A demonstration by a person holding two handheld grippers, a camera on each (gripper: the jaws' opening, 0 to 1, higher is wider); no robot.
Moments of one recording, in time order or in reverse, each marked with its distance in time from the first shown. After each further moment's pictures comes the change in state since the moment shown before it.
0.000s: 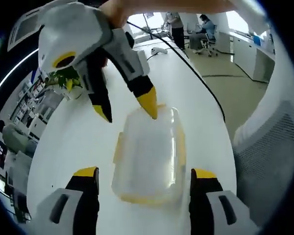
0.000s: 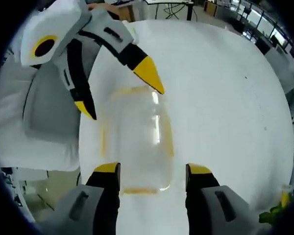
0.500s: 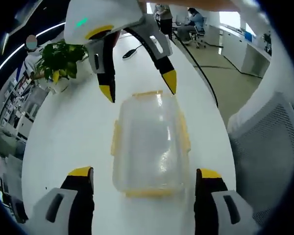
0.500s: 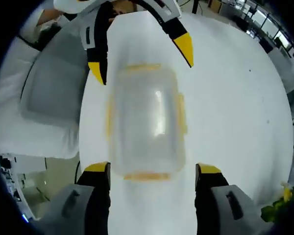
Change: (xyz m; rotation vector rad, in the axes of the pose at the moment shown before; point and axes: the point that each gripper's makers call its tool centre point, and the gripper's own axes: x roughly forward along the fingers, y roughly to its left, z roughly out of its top) left arm 0.018 0.000 -0.016 0.050 0.083 -0.137; right arm 0.015 0.014 -0.029 -0.024 0.062 -0.002
